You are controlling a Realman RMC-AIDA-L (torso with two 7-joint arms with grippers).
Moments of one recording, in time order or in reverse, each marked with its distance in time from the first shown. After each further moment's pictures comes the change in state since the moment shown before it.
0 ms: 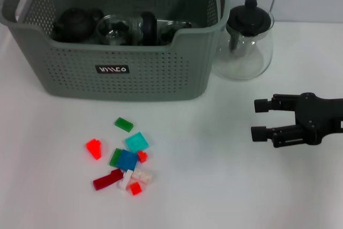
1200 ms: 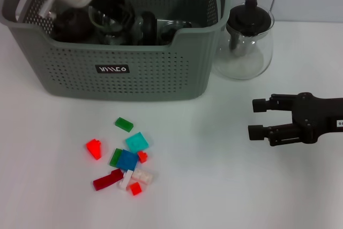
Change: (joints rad) left arm -0.217 0.020 0.209 -0.556 0.523 -0.518 -0.115; right arm 0.004 0.006 -0.005 0.002 -0.005 0.023 0.015
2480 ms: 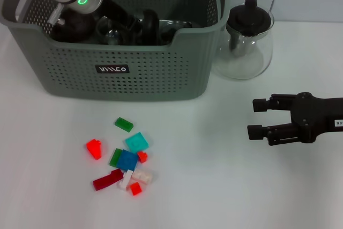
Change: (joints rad) left arm 0.006 -0.021 0.036 -0.046 0.005 -0.113 0.002; right arm 0.002 0.002 0.000 0.000 -0.015 0.024 -0.009
